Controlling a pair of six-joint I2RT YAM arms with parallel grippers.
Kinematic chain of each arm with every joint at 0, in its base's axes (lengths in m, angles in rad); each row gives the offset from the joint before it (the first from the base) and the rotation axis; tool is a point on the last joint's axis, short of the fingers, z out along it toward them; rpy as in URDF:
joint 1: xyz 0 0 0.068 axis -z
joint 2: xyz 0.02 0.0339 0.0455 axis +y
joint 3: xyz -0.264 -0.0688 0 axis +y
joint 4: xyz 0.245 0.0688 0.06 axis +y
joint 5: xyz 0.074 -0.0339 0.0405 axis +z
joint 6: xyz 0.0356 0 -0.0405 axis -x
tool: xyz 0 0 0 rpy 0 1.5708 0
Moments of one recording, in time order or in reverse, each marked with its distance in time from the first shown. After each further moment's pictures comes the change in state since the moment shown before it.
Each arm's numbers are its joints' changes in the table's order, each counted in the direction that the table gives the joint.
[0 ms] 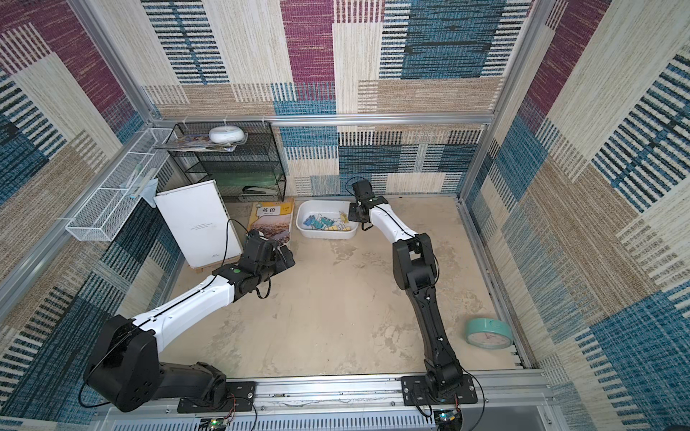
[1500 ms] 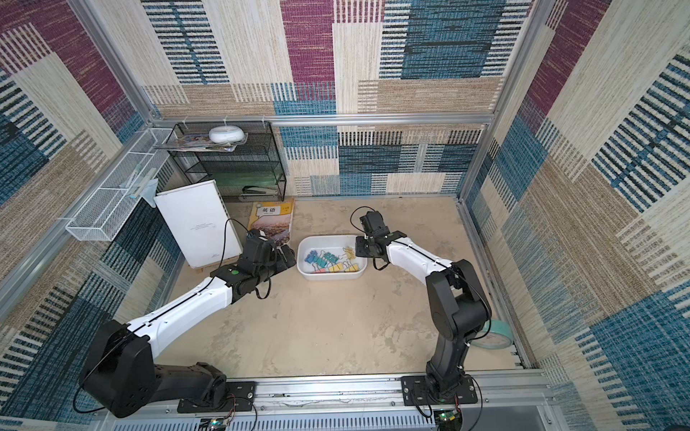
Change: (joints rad) left arm 0.015 -0.025 -0.006 0.000 -0.033 -0.002; right arm -0.092 -0.699 0.934 -0.245 0.027 0.008
